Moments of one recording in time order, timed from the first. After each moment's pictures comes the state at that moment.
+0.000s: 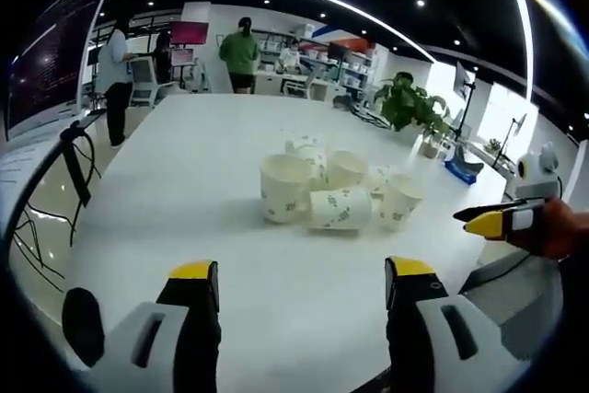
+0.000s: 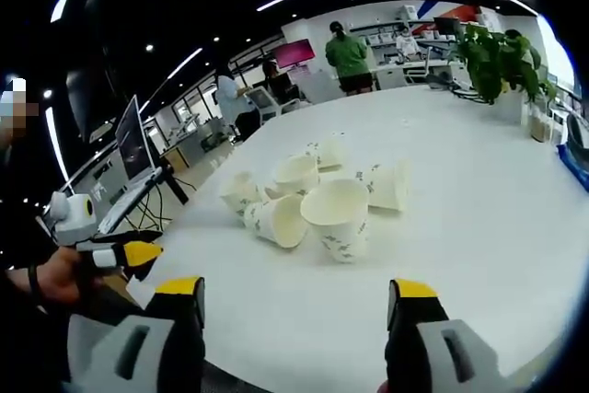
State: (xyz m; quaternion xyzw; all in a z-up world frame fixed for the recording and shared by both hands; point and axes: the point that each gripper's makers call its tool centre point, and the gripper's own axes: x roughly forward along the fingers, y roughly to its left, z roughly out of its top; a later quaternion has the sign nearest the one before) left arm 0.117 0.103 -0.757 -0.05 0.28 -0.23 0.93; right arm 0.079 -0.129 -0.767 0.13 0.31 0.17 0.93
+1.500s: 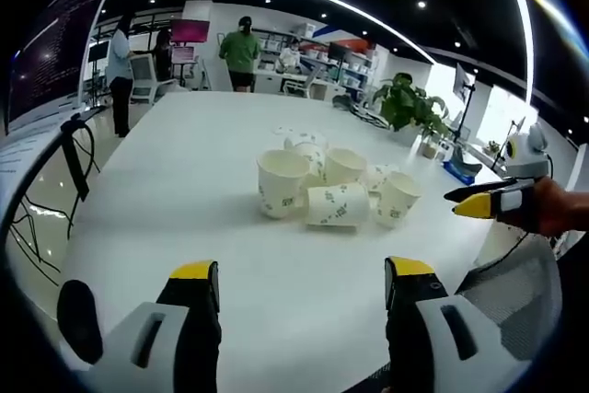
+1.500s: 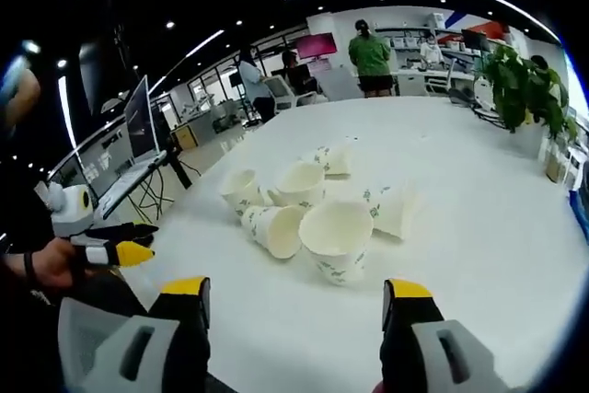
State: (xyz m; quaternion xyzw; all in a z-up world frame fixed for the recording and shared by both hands) left arm 0.112 0.104 -0.762 -0.06 0.28 -0.23 0.93; right arm 0.108 -0.131 -0.758 0.06 0.32 0.21 0.92
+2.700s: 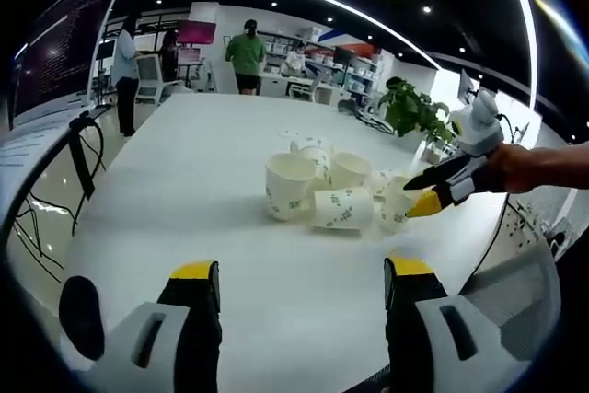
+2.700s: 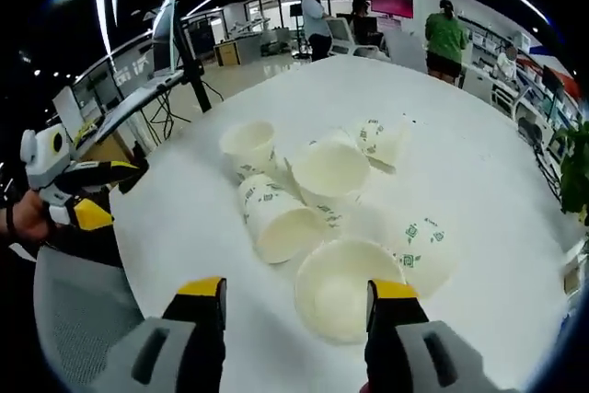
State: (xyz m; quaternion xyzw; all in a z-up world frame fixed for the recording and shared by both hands) left arm 0.111 0.109 -0.758 -0.07 0.27 -0.22 0.93; right arm 0.163 -0.099 -0.788 -0.09 0.43 0.31 0.84
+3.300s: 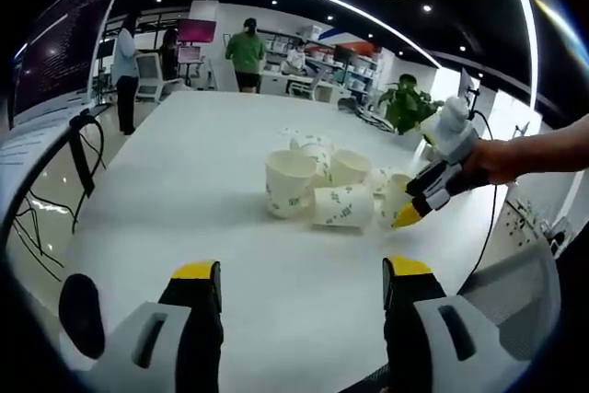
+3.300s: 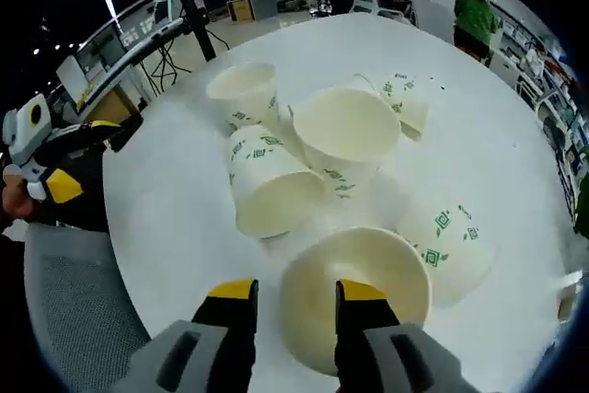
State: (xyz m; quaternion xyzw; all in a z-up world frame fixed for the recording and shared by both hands) left arm 0.111 0.111 -0.761 -0.06 0.28 -0.22 0.93; right arm 0.160 -0.100 -0.820 -0.15 0.51 0.33 0.78
